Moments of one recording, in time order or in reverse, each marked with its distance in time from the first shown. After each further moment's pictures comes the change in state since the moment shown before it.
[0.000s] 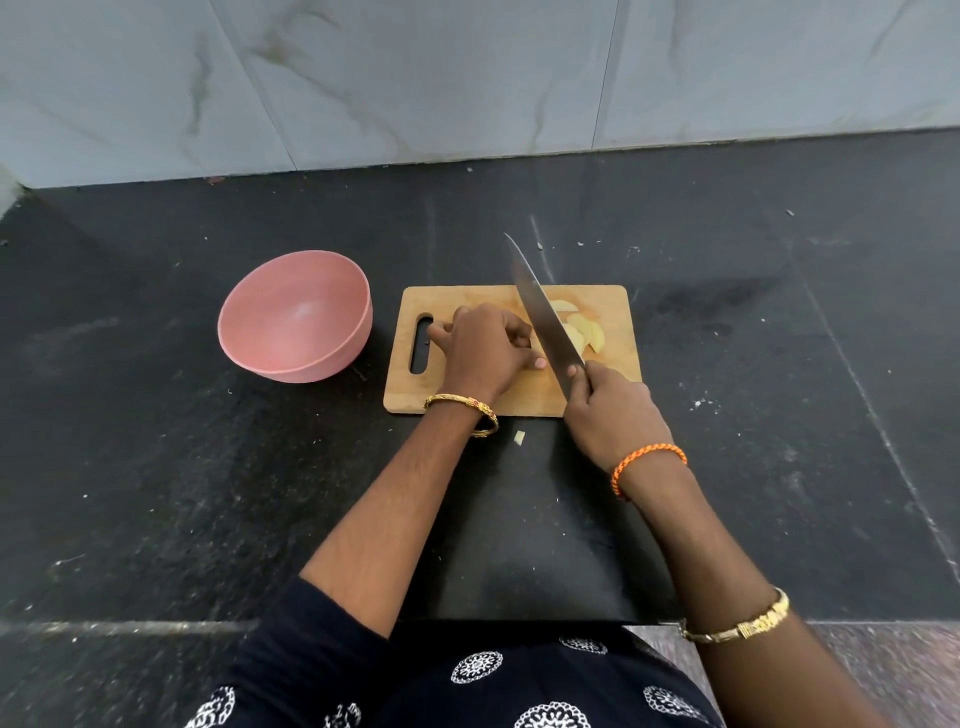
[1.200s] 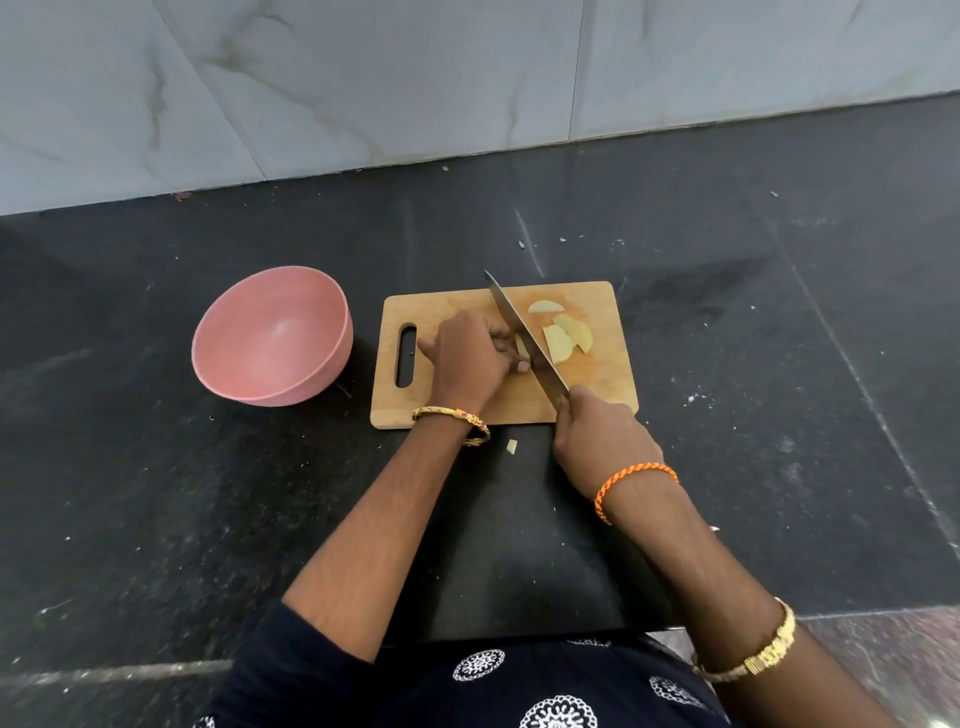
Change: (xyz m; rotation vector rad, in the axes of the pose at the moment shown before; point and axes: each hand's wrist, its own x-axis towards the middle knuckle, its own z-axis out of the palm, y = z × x) left_hand 0.005 -0.001 0.003 -0.062 0.027 -0.016; right_hand -0.008 -0.002 0.004 -0.211 -0.128 0.073
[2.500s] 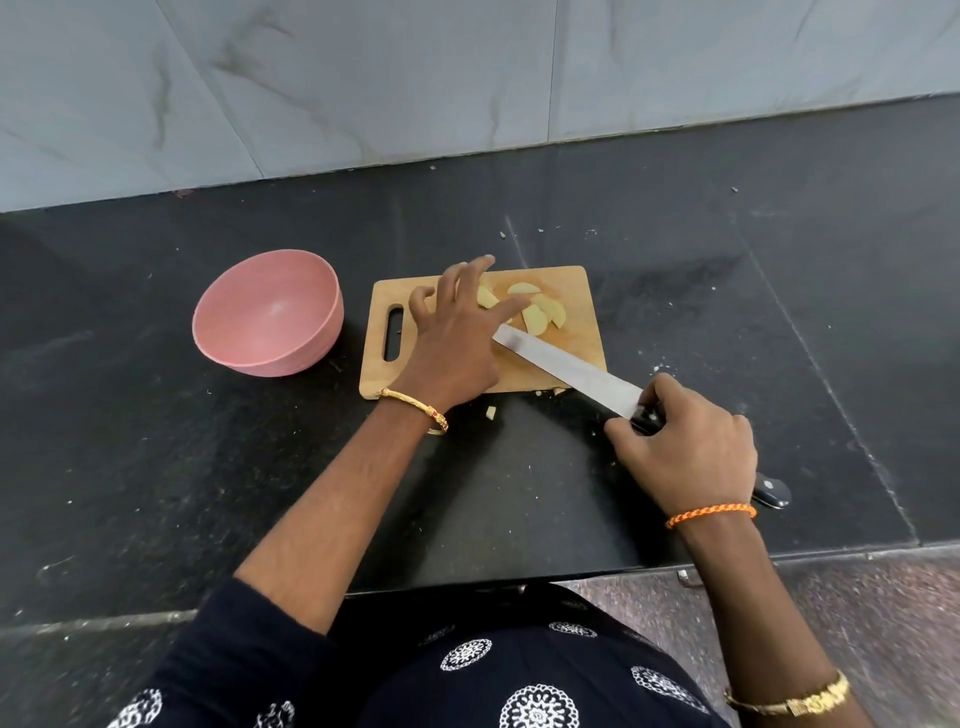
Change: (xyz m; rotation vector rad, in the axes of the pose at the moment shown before) left_hand -0.033 0.004 -0.014 0.546 -0.044 0.450; right_hand -0.048 0.077 -0.011 -0.013 0.550 -0.052
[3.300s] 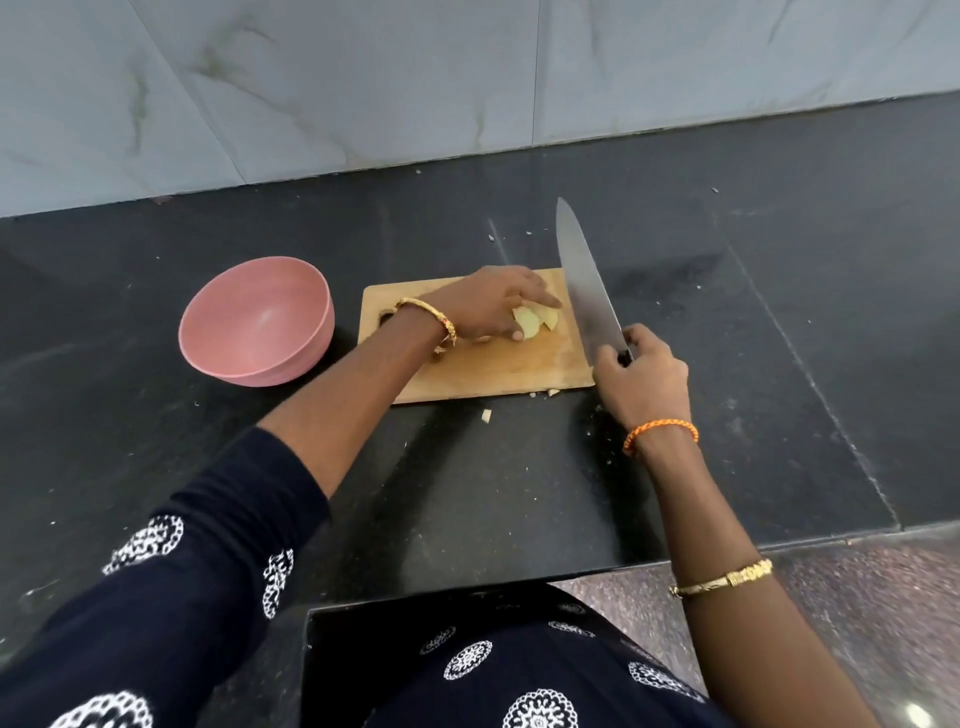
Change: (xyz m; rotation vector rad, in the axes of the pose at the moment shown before) left_hand 0.075 -0.012 0.002 -0.368 -0.435 0.291; right_hand 0.048 -0.025 0.022 0.462 -0.061 0.291
